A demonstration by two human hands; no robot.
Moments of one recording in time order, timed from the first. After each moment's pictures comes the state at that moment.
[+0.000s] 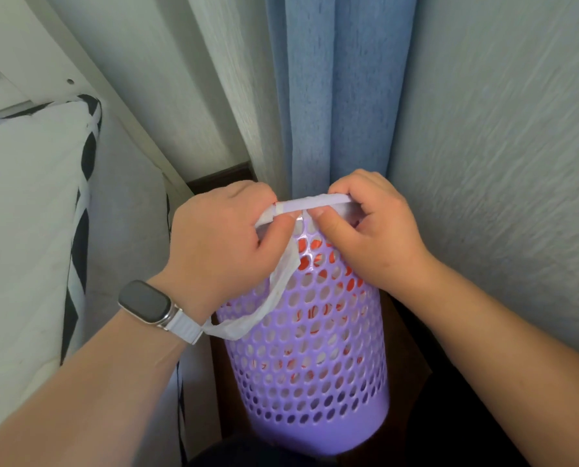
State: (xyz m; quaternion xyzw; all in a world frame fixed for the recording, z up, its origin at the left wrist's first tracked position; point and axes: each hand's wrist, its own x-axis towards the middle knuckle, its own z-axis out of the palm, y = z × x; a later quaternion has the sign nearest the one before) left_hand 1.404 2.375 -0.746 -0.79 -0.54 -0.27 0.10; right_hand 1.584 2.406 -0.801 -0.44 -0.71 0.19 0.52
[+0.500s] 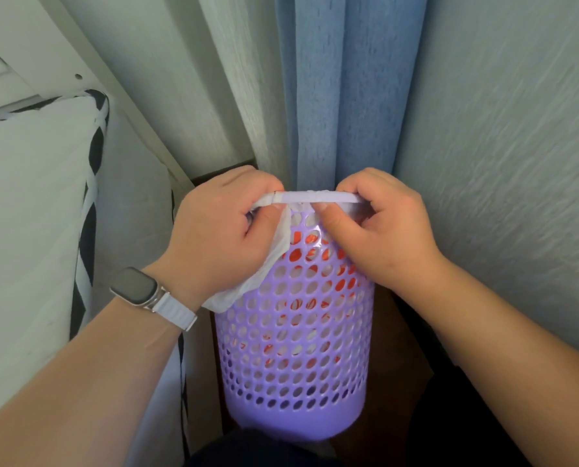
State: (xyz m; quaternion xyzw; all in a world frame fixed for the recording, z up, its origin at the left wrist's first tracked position) left_hand 1.391 2.382 -0.743 -0.81 -0.49 -0.32 0.00; right_hand 1.583 2.400 -0.796 -0.46 -0.70 0.17 0.52
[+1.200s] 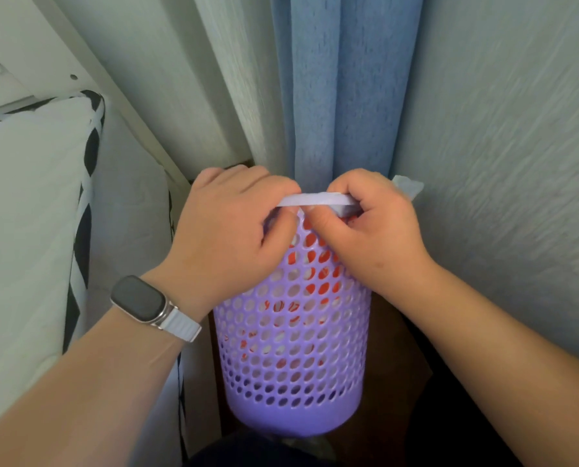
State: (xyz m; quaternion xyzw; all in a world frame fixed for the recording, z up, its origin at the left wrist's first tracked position) left_hand 1.403 2.379 -0.735 -0.84 -0.47 -0.25 0.10; right_hand 1.573 2.398 -0.792 -0.47 -0.68 0.18 0.53
